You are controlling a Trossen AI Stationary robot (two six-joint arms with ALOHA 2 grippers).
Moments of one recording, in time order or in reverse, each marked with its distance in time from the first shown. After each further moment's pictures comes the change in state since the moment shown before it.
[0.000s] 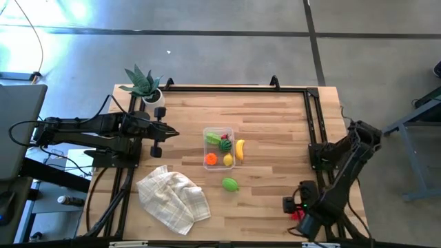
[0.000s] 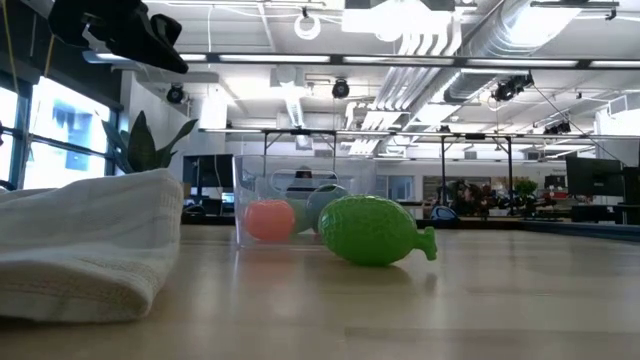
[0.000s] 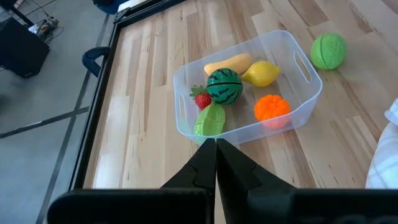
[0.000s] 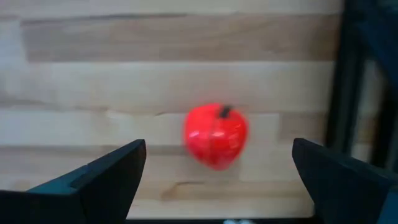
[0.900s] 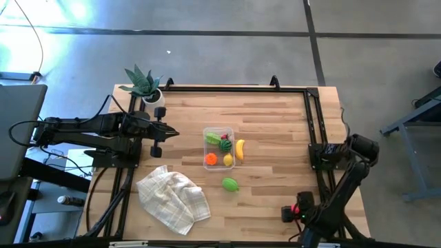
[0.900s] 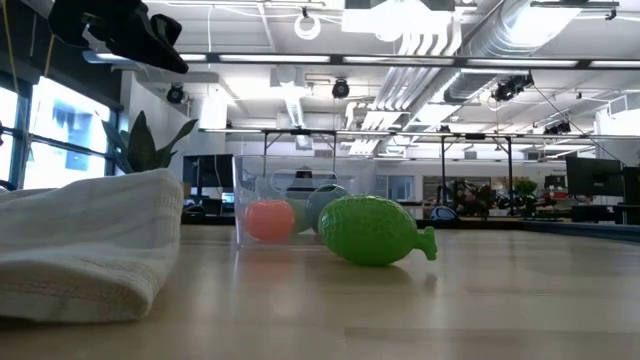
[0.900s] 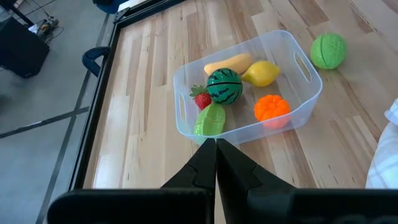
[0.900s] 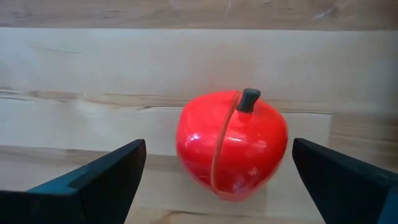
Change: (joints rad) left arm 0.000 0.000 0.000 0.000 0.000 0.000; right arm 0.101 0.164 -0.101 0.231 0.101 0.082
